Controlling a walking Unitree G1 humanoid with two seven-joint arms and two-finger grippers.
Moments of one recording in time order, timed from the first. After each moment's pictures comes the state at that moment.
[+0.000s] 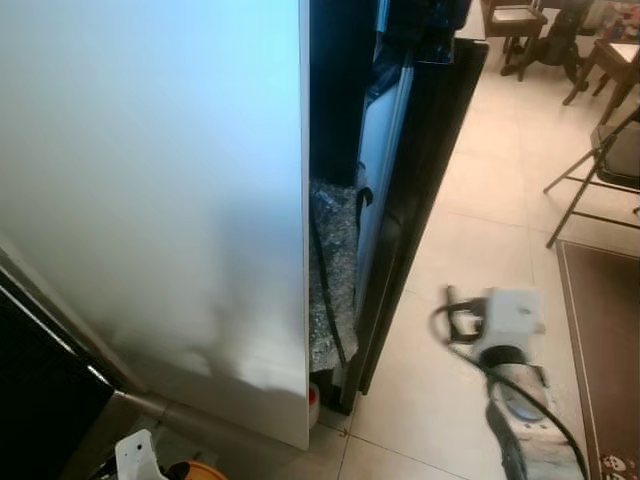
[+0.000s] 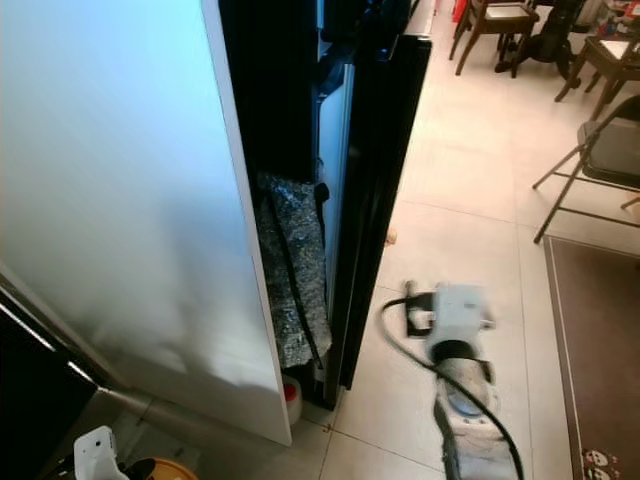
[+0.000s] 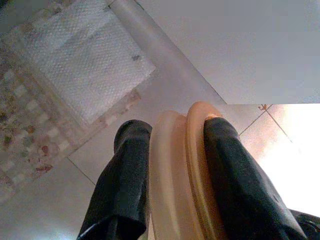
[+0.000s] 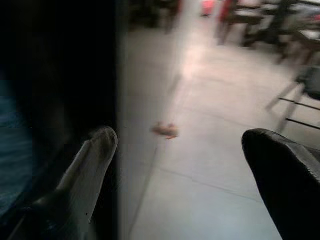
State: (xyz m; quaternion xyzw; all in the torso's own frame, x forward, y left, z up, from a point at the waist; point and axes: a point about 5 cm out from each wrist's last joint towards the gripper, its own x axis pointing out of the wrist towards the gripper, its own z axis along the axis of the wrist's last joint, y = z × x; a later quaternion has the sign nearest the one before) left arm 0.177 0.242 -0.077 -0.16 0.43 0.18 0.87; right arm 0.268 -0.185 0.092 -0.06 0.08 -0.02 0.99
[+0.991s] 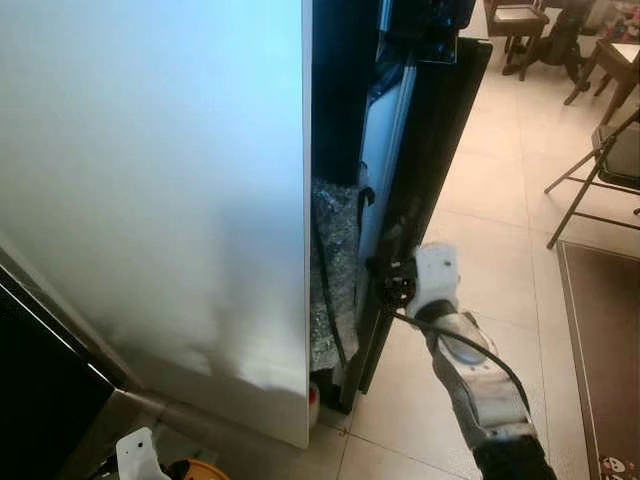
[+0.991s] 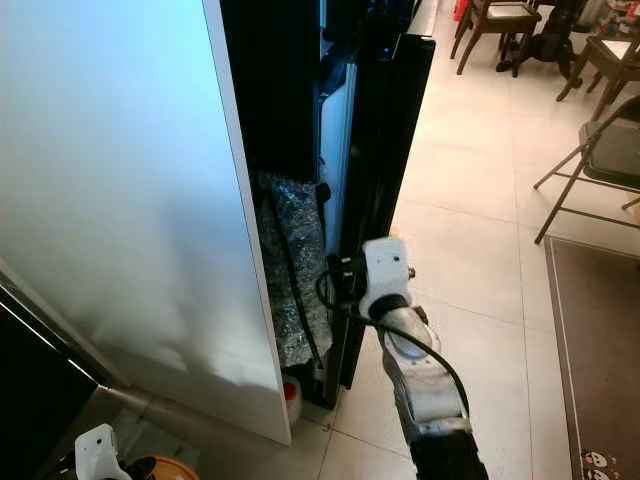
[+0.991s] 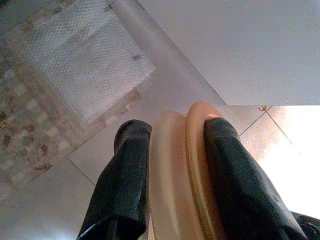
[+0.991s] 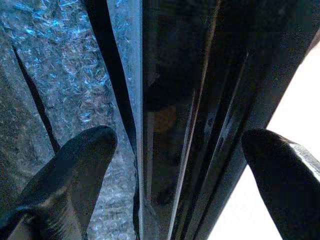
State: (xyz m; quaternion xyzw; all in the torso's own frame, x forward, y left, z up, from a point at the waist) left arm 0.179 0.242 -0.076 -0.16 0.43 0.19 0.87; right arm 0.315 -0.129 0.116 -0.04 0.05 0.11 0.99
